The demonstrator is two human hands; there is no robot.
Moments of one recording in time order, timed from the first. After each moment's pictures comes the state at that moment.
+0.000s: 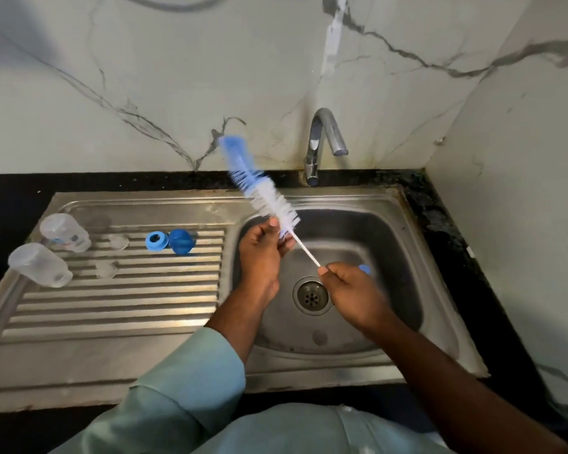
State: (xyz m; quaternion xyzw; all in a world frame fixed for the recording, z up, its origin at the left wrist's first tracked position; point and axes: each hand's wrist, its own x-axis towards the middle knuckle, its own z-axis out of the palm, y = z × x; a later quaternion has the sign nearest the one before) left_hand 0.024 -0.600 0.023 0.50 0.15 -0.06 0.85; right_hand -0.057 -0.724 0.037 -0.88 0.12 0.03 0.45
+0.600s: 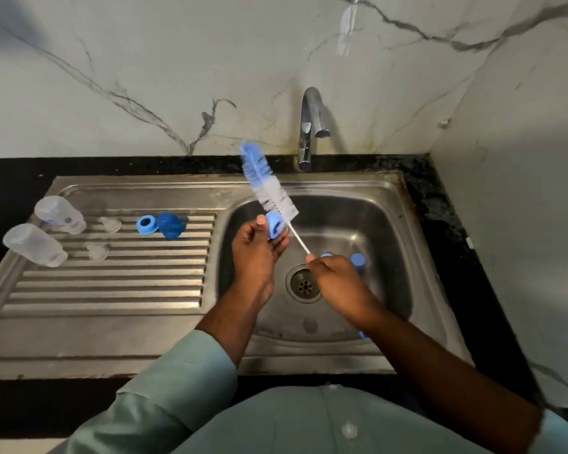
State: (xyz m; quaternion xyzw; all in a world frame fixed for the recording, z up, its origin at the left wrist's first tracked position) left_hand 0.001 -0.626 0.013 0.51 0.18 -0.03 0.84; right_hand -0.060 -0.747 0.026 -0.83 0.16 0.08 0.53
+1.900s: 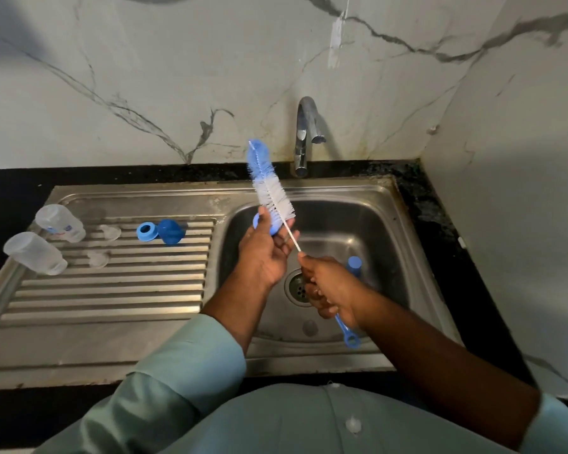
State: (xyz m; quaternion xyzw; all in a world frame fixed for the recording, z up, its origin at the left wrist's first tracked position) left_hand 0.016 -0.634 0.031 0.39 0.26 -0.13 0.88; right_hand -0.067 -0.738 0.056 -0.67 0.23 0.29 0.65
